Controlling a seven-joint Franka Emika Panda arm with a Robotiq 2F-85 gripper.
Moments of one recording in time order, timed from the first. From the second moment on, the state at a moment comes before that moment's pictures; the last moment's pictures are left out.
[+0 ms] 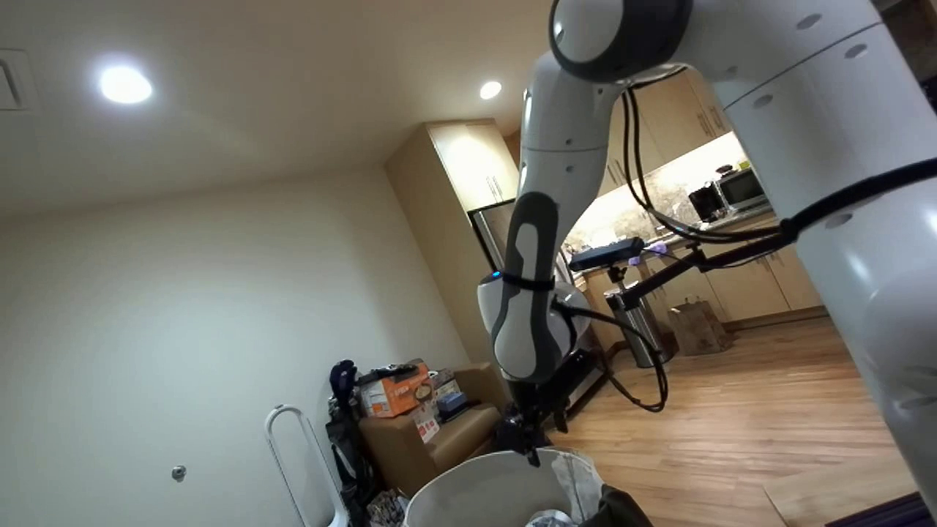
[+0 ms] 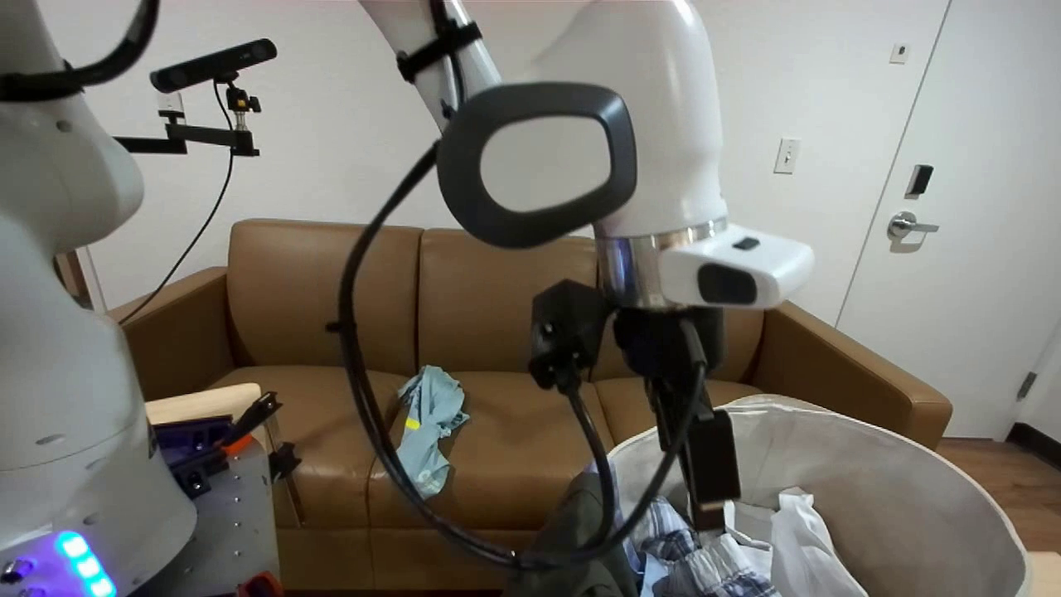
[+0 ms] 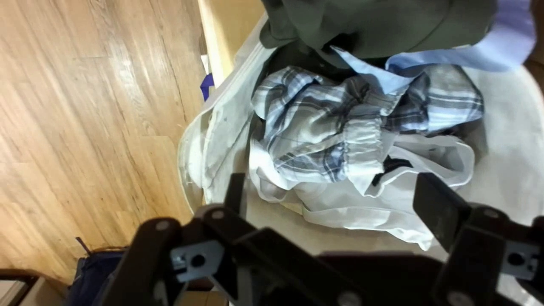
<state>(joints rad) -0.35 0.03 -0.27 -2.52 -0.17 2.82 0.14</state>
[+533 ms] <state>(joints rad) -0.34 0.23 -0.31 -2.42 -0.16 2.90 0.13</state>
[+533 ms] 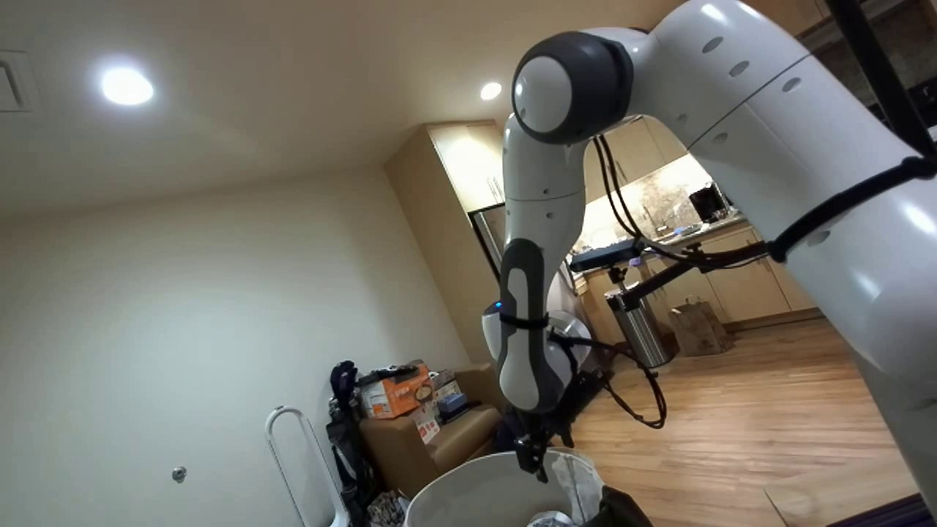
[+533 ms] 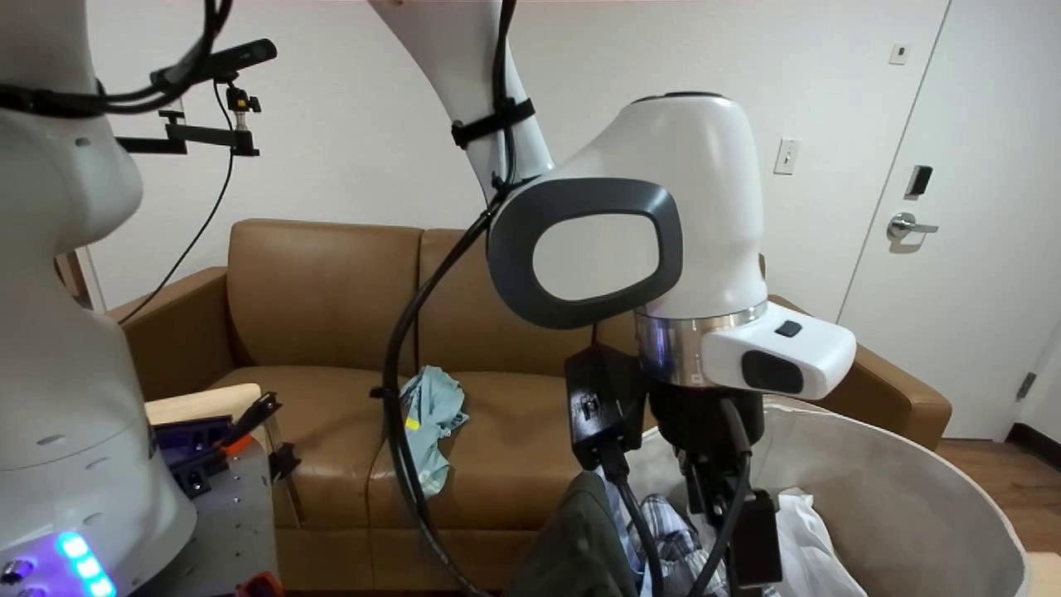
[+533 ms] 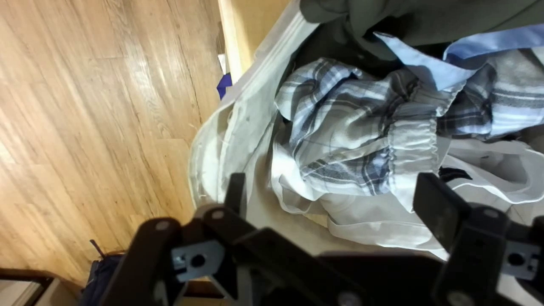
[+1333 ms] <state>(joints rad) -0.43 0.59 -0.13 -2.15 0.02 2.97 -0.16</state>
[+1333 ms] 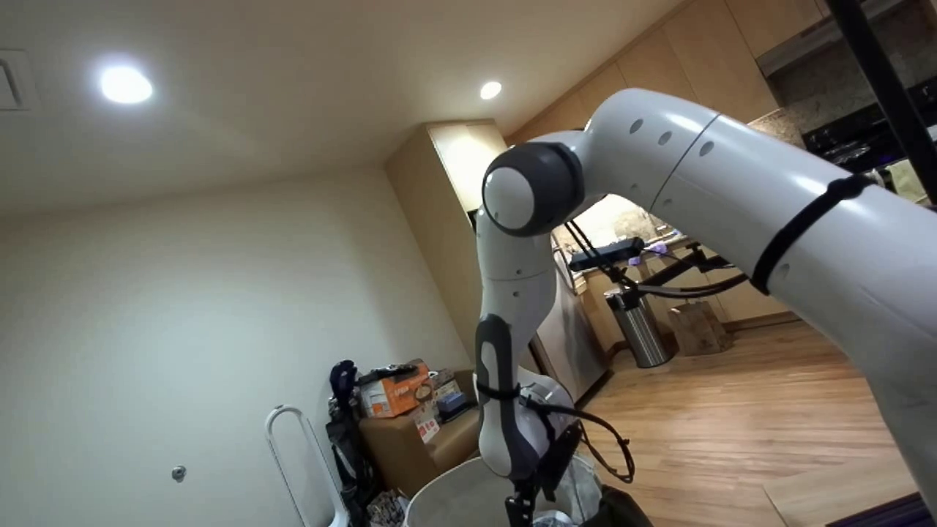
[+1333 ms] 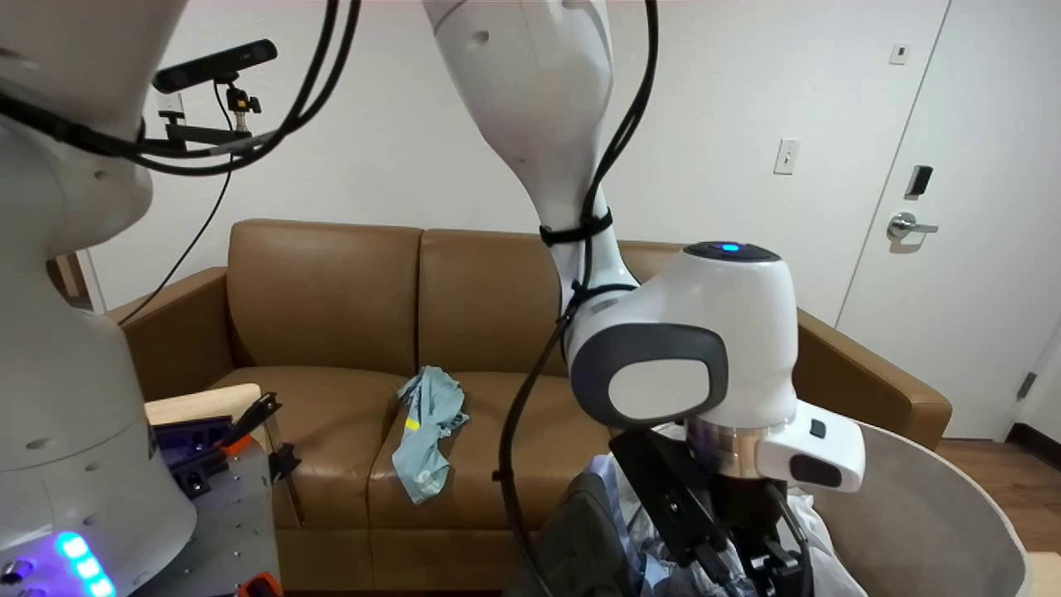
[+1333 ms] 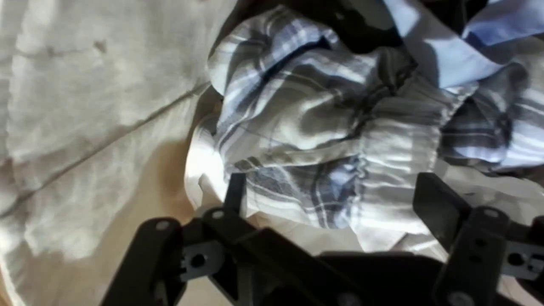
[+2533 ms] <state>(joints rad) -0.48 0.82 -0.05 -1.93 0.00 3.00 -0.22</state>
